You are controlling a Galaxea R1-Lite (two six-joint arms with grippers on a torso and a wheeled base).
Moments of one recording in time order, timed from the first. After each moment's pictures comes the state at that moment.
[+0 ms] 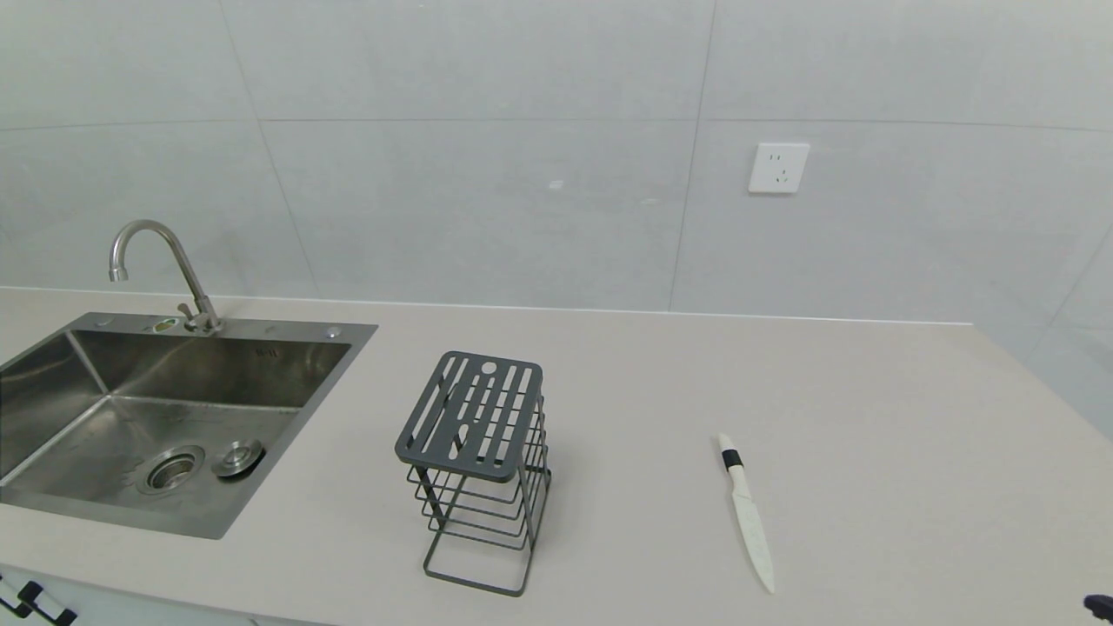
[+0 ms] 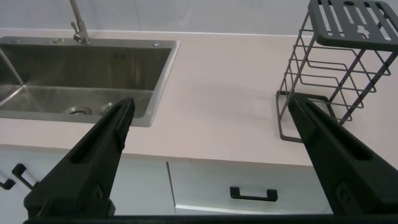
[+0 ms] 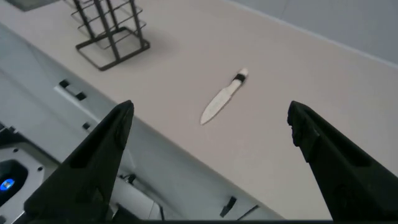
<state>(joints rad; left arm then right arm) 0.00 0.00 0.00 0.00 -0.01 0.01 0.12 0.45 -0.17 0.07 0.43 -0.21</state>
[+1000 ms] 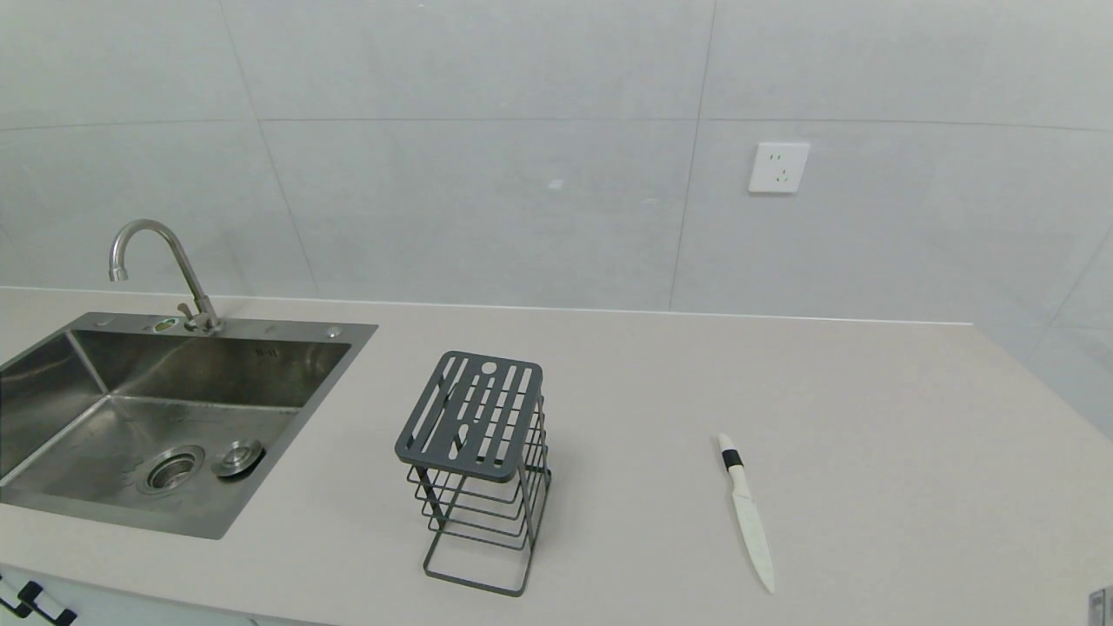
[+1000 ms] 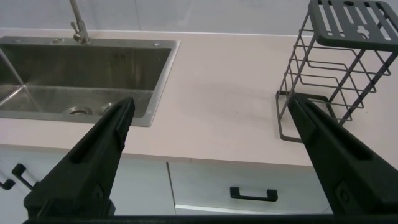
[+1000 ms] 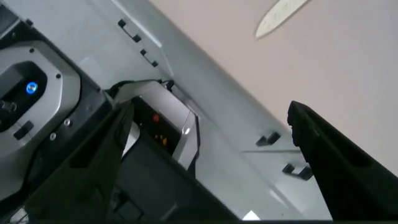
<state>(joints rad) 0.00 0.00 0.00 0.00 -0.01 0.01 0.27 0.89 -0.11 -0.04 0.37 -0.27</state>
